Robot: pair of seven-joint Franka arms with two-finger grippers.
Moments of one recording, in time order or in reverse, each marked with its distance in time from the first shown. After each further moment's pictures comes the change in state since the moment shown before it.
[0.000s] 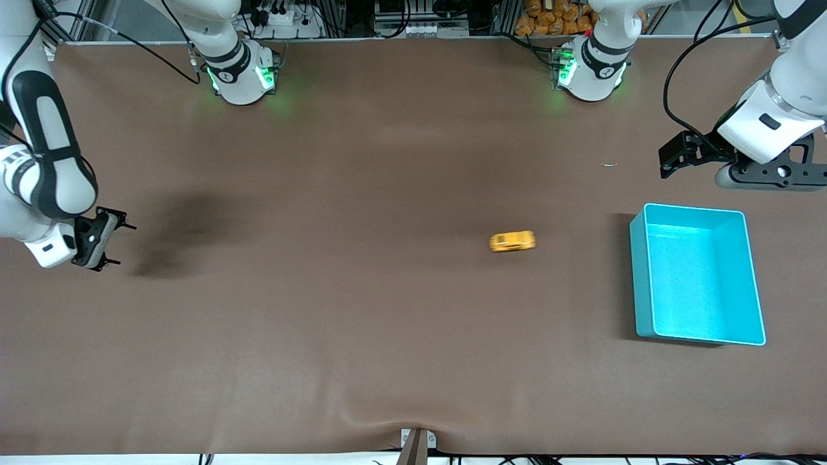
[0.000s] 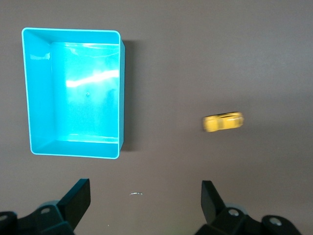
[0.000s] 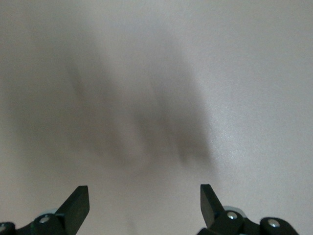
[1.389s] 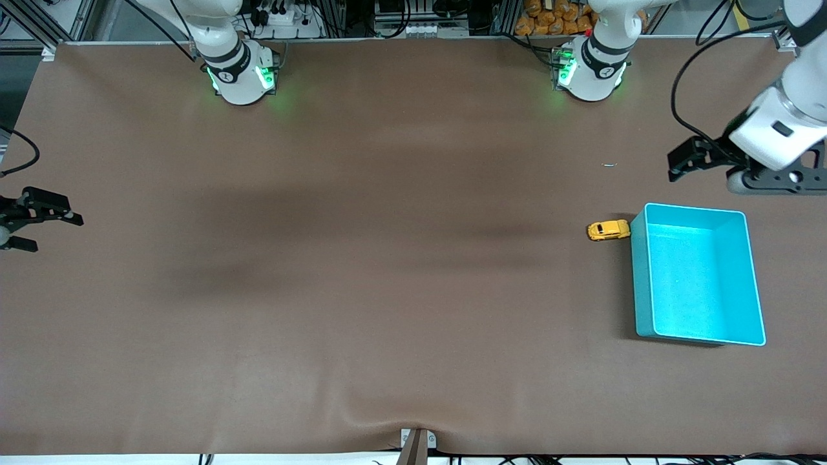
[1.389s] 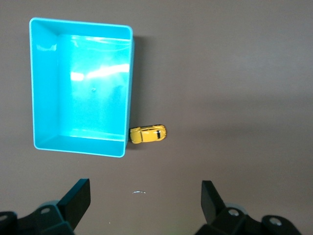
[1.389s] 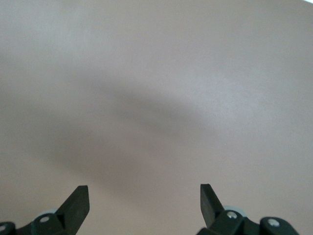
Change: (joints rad) left arm 0.053 0.027 0.010 -0.004 0.001 0.000 0.000; right arm 0.179 -0.156 0.020 0.580 -0.002 -0.626 1.103
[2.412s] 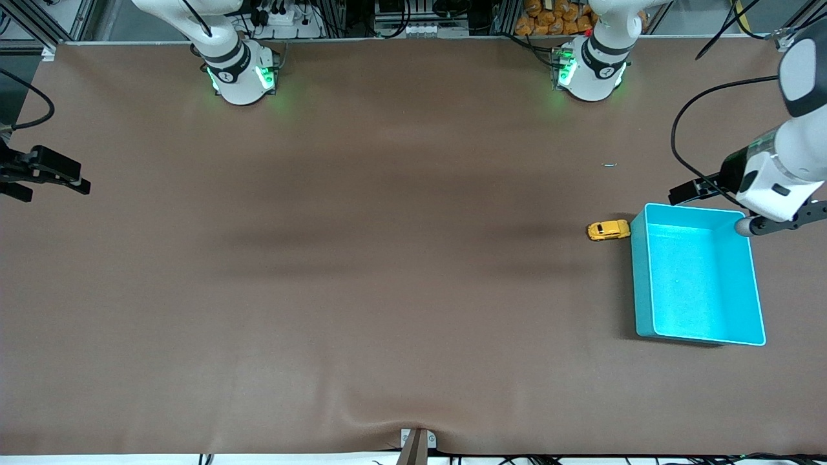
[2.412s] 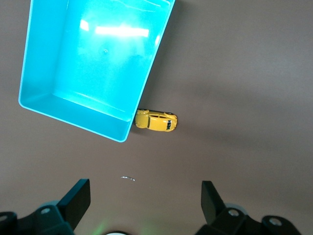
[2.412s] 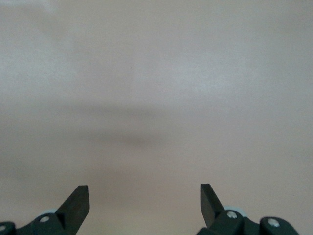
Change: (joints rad) left arm 0.051 0.044 -0.010 -0.132 0.000 0.064 -0.220; right arm 0.131 -0.159 -0.001 -0.033 -0.092 -0.084 0.416
